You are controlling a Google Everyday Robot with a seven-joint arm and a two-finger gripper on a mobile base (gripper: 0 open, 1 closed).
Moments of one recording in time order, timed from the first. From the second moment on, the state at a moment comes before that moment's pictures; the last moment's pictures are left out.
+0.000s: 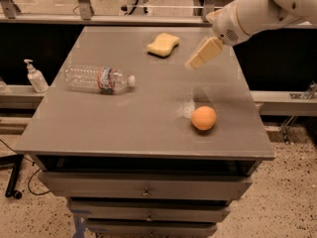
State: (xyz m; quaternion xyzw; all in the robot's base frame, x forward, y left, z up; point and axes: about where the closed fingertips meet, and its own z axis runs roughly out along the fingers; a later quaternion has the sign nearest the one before) arm 0.677 -0.119 0.933 -0.54 0.73 0.09 0.42
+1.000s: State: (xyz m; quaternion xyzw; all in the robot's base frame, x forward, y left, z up) arm 0.746 -0.020 0.873 -0.45 0.72 0.20 0.50
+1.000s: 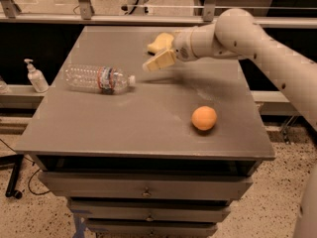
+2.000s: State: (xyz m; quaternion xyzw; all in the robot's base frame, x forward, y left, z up) arm 0.818 -0.012 0.853 -0.38 0.73 0.19 0.53
